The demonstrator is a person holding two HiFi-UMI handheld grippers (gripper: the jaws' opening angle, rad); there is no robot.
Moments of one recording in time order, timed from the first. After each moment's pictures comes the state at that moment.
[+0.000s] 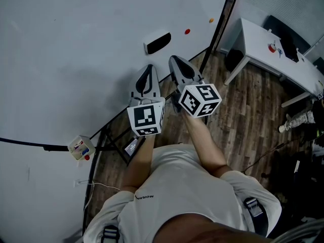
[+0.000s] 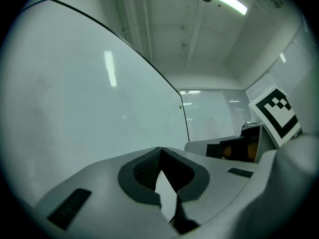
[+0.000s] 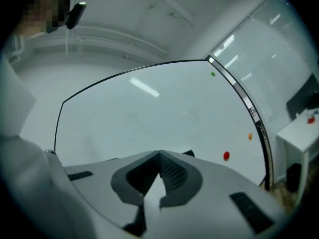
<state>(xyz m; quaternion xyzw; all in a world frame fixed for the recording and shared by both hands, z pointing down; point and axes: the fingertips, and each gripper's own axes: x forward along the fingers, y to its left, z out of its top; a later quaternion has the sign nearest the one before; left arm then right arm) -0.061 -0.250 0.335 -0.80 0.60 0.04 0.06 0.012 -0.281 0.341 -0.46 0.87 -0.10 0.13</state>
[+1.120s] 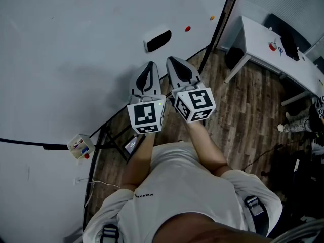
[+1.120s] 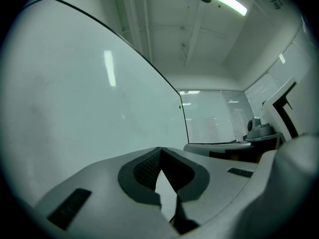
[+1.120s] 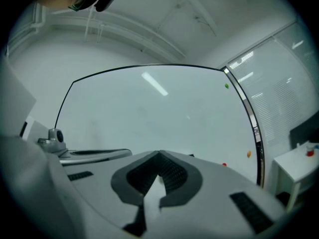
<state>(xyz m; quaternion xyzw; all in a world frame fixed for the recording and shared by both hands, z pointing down) -0.058 -0.253 0.337 -0.80 0.59 0.04 0.06 -0.002 -0.267 0.342 -0.47 0.88 -0.01 0.08</state>
